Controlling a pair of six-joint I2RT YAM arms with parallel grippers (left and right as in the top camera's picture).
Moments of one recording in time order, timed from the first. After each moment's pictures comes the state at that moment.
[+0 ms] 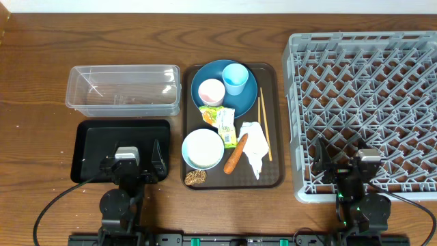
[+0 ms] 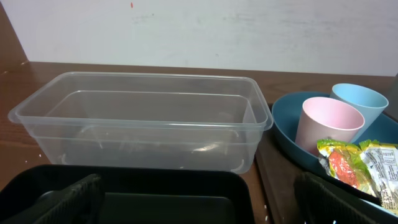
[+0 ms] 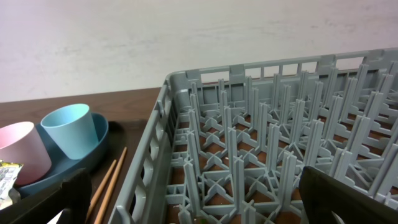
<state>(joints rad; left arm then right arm) -0.06 0.01 0.06 -0.21 -0.06 -0.07 0.01 0.01 0.01 -0.07 -0.05 0.15</state>
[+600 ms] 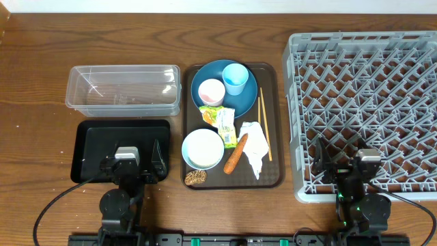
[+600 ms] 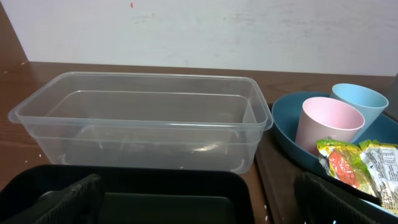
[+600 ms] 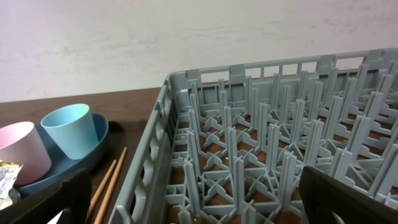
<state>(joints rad) -0.06 0.01 0.06 -0.21 -0.06 -0.07 0.01 0.01 0.01 -0.07 -0.05 0.15</state>
